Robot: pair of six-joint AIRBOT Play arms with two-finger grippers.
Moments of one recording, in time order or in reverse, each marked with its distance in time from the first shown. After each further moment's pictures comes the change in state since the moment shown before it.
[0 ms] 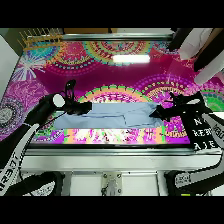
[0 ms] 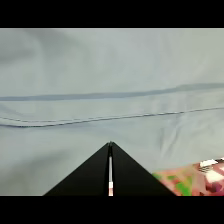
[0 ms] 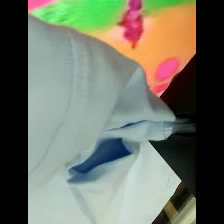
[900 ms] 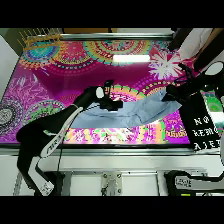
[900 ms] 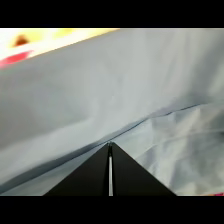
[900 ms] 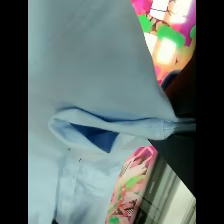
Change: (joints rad) left arm -0.309 -0.561 0.564 -0.051 -0.072 -0.023; right arm 0.132 0.200 0.519 -0.399 0.418 0.340
